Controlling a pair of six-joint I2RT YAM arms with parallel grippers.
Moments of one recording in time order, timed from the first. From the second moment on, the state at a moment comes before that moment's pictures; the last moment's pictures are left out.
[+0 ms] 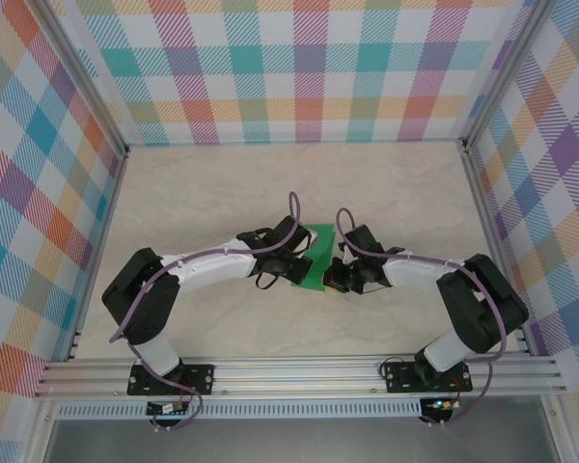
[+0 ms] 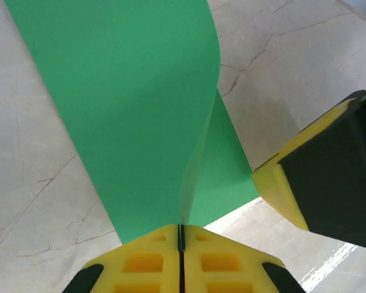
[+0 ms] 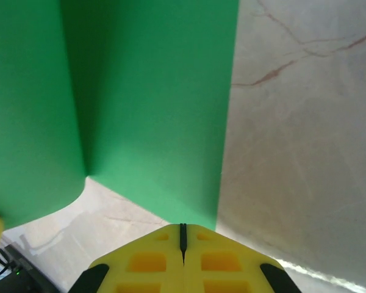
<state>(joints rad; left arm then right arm) -0.83 1.70 1.11 -0.45 0.08 -0.29 0.57 1.55 0.68 -0.21 -0.43 0.85</state>
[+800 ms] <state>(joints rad) -0.76 1.77 1.12 -0.45 0.12 -0.24 0.59 1.62 0.75 -0.29 -0.37 0.82</state>
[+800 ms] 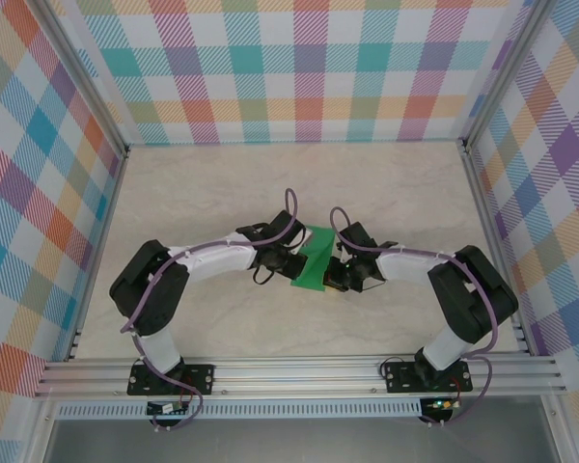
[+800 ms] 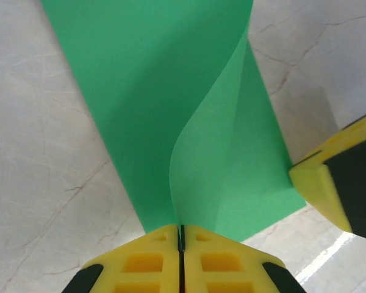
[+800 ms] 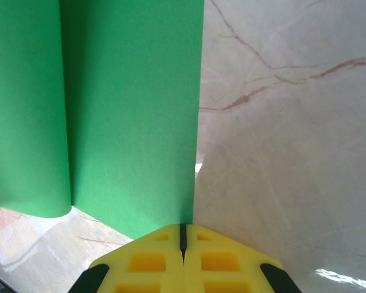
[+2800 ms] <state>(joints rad) -0.74 1.91 1.23 -0.45 0.06 -0.21 0.60 1.65 0.81 -0.37 -0.35 0.79</state>
